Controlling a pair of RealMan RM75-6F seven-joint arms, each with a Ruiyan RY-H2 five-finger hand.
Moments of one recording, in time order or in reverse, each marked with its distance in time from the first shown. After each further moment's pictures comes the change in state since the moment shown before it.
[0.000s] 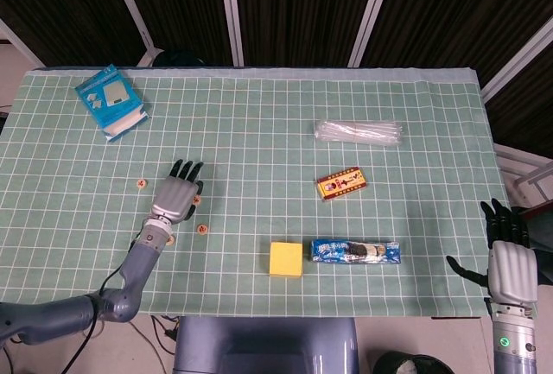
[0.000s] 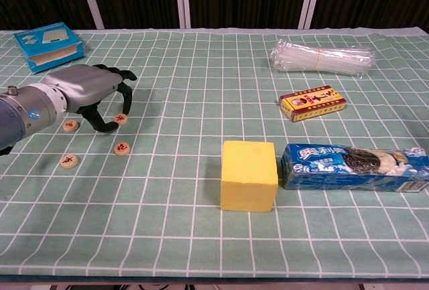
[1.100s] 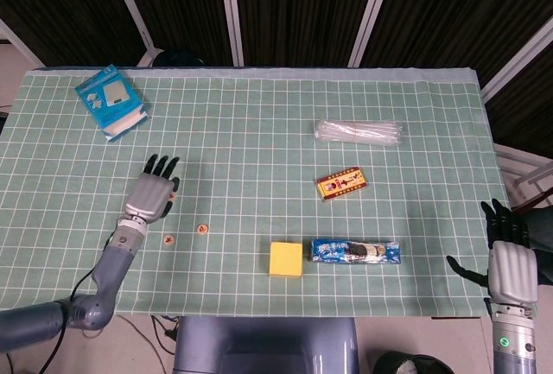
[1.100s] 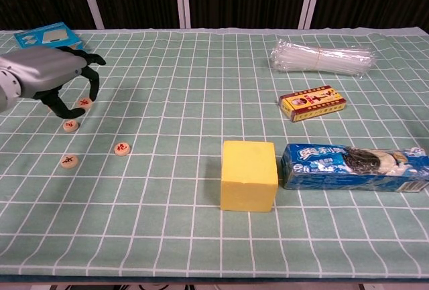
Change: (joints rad) left arm 0.062 0.165 0.050 -0.135 0.043 0.082 -0.026; right arm -0.001 -0.003 0.000 -0.002 0.003 0.004 -0.005
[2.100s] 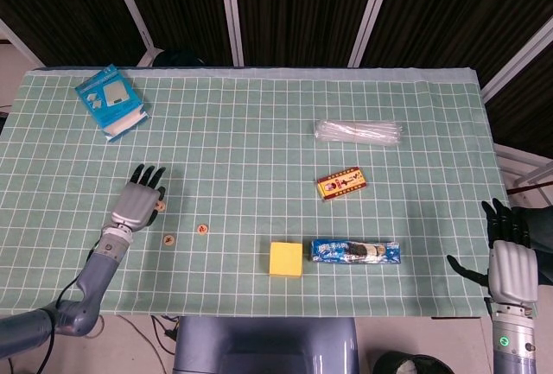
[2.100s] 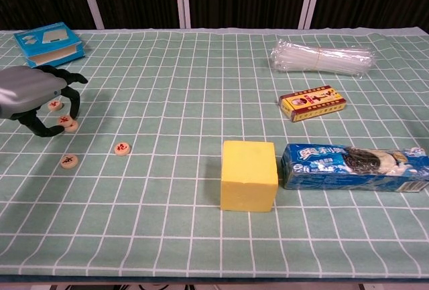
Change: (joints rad) left arm 0.061 -0.023 0.043 0.128 0.103 -0.036 -0.092; right arm 0.001 -0.003 0.004 0.001 0.005 0.002 -0.001
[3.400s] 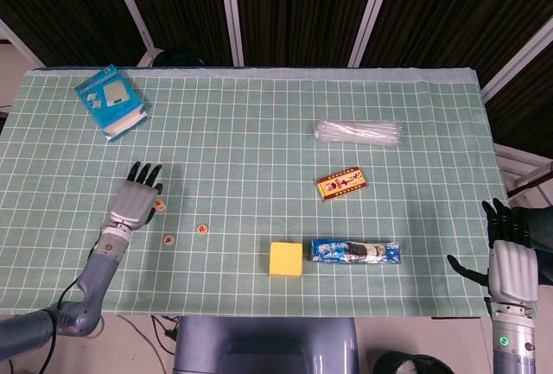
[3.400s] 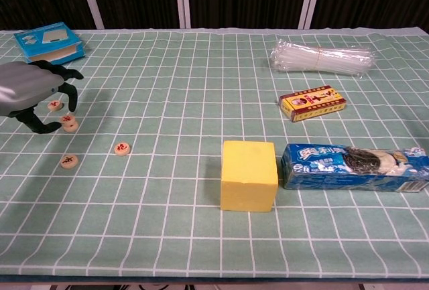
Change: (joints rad) left arm 0.012 -0.005 -0.018 -0.008 -0.021 0.020 0.085; right arm 0.001 -0.002 0.002 -0.001 0.007 0.000 -0.009
